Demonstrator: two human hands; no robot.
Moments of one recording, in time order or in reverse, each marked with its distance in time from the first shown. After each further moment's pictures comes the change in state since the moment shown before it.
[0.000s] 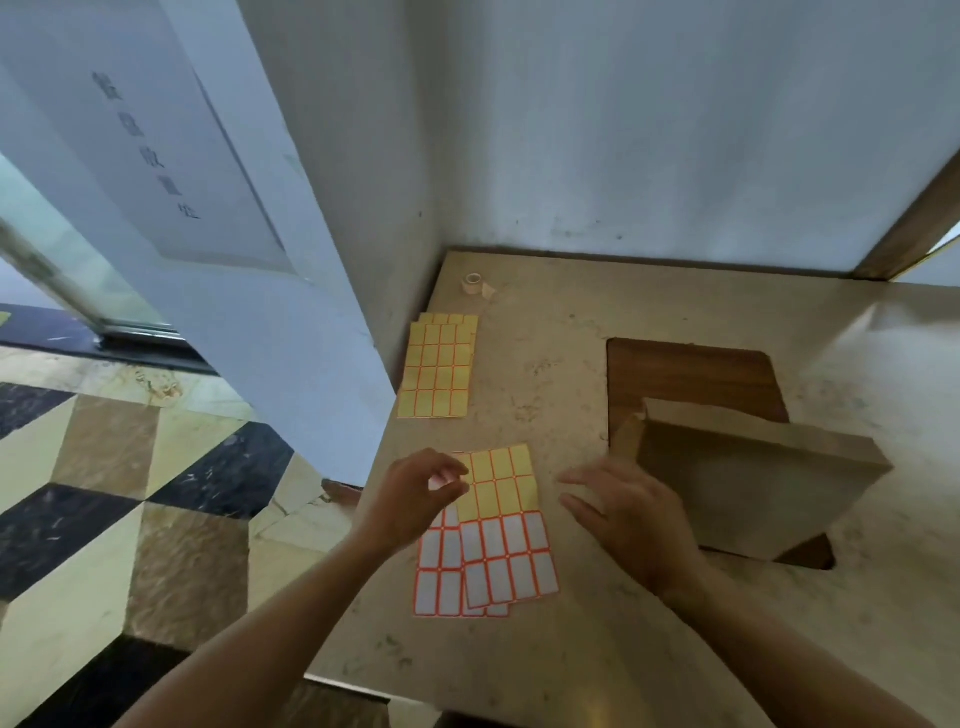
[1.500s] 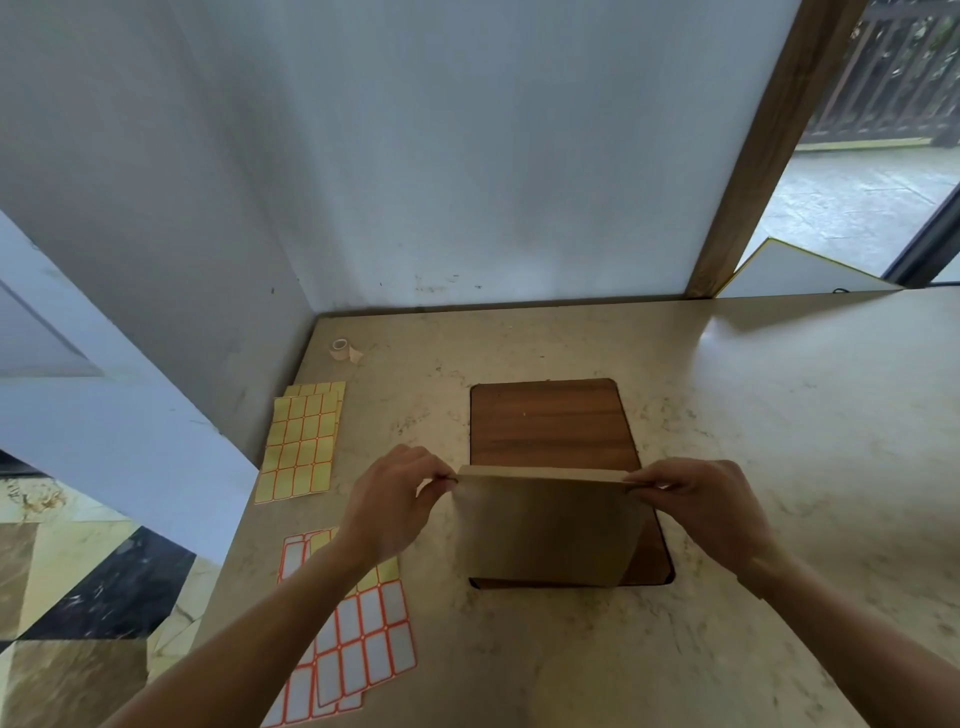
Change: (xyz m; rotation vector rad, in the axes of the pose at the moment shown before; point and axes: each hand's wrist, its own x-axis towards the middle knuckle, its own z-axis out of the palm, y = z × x) left_hand 0.076 0.163 0.072 0.258 0.092 0.461; right_hand -0.053 0.190 -0.158 0.120 0.158 0.269
